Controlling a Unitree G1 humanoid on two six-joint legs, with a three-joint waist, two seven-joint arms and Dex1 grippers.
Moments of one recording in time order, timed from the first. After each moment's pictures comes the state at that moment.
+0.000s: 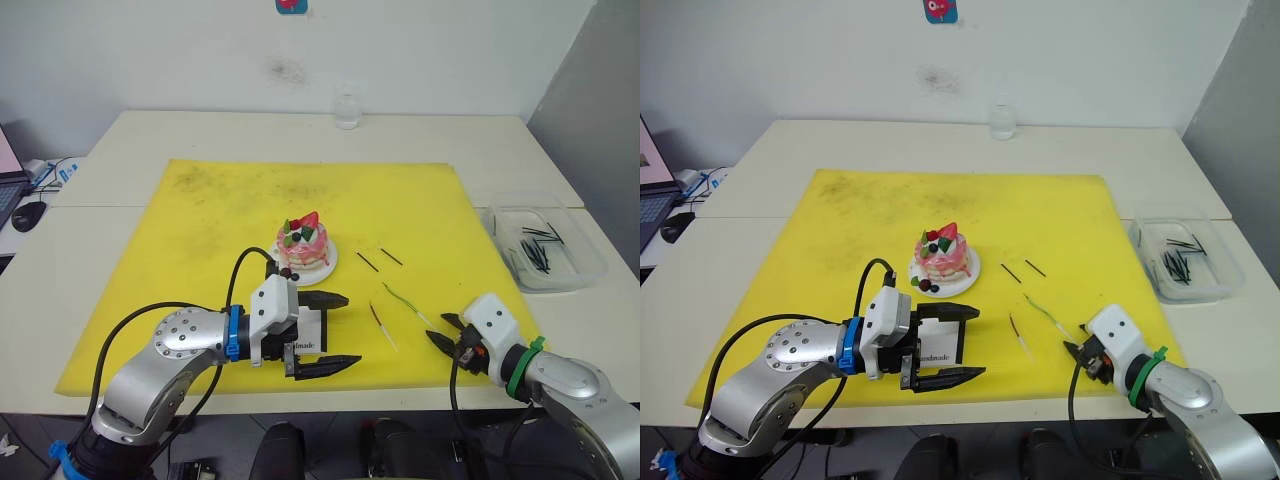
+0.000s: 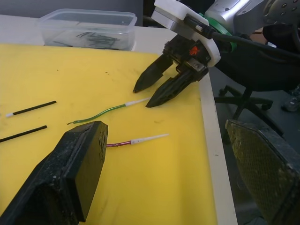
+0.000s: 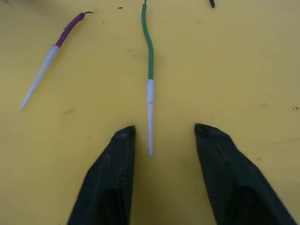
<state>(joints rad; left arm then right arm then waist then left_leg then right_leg) -0.12 0.66 -0.13 -0.55 -0.52 0.45 -0.98 0.18 -0.68 0.02 -0.70 0.29 0.74 0.48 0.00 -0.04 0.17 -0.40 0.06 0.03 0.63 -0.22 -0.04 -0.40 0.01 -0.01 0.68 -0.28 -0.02</state>
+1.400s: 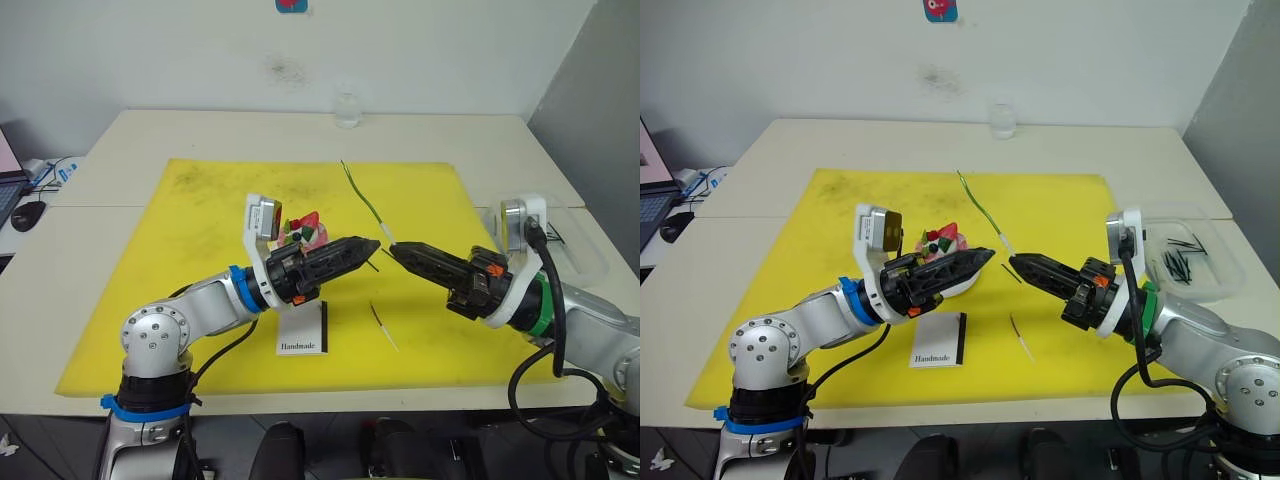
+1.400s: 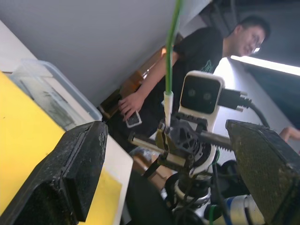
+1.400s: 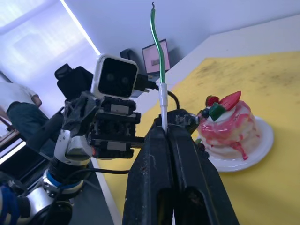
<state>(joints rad) -0.41 0.38 0.12 -0.30 -1.64 1.03 -0.30 -0.29 -0.60 -0.23 -0.67 1.63 0.98 0.07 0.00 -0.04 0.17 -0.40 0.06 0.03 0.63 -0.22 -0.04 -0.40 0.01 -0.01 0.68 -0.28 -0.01</state>
